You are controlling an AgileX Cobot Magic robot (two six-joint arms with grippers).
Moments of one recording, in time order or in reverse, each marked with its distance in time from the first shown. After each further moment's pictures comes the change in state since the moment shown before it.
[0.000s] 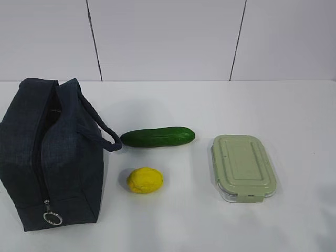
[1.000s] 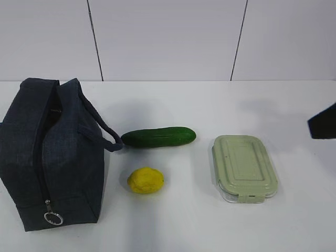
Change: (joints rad) left arm 0.000 0.000 0.000 0.000 0.000 0.000; right arm 0.000 1.014 -0.426 0.404 -0.124 -0.182
